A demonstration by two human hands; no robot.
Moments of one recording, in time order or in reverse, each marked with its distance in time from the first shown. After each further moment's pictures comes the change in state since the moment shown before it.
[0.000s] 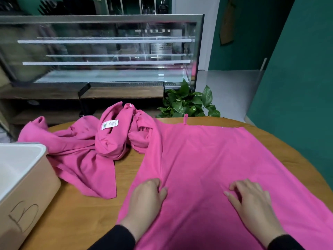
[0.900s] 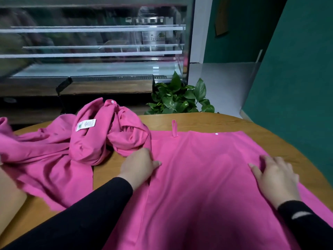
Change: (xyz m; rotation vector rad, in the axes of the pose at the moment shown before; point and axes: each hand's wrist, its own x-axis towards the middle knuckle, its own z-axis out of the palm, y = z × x) left_hand 0.123 0.022 -0.003 0.013 -0.141 -0.079; right_hand 0.087 0.070 -0.014 -0.185 0.013 0.401
